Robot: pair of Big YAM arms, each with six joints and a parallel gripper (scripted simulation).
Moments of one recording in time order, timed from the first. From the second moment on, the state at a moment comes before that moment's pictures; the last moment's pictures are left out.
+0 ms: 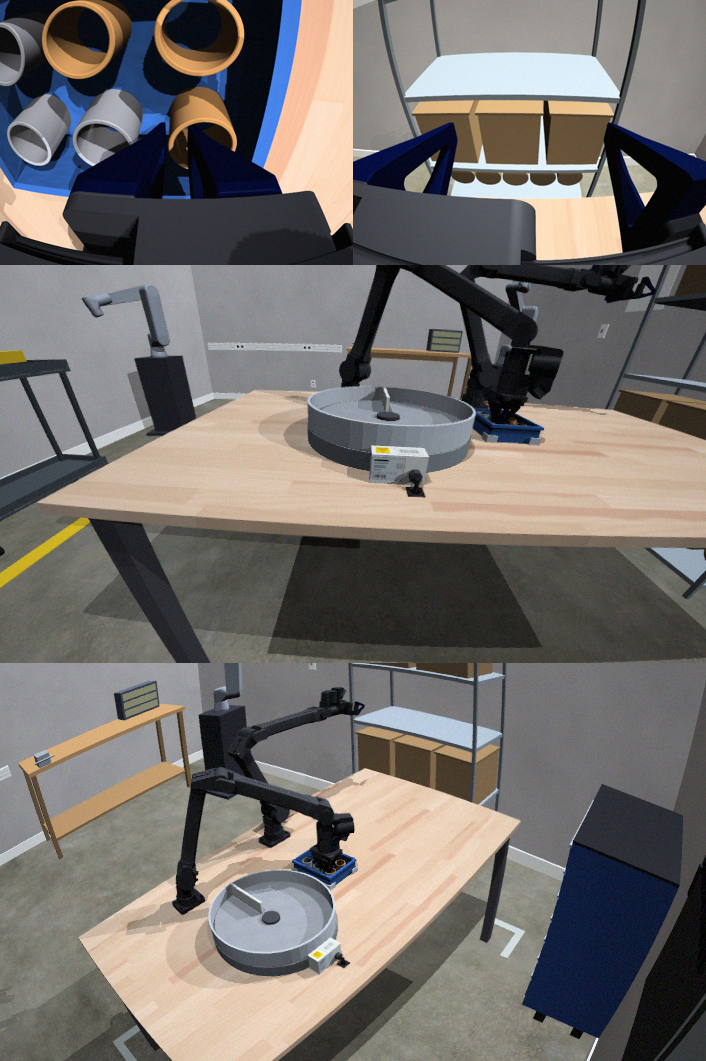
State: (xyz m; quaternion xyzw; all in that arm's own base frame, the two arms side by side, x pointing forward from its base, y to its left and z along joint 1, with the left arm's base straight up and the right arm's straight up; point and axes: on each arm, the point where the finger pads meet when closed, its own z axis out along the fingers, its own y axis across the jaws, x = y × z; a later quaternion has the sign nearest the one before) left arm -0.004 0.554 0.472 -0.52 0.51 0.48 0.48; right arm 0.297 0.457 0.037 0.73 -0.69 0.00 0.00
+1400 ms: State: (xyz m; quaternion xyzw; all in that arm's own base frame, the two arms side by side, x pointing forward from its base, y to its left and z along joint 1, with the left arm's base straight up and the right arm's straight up) left arm -0.004 0.554 0.472 -0.52 0.51 0.48 0.48; right arm 0.297 0.457 0.037 0.73 -0.69 0.00 0.00
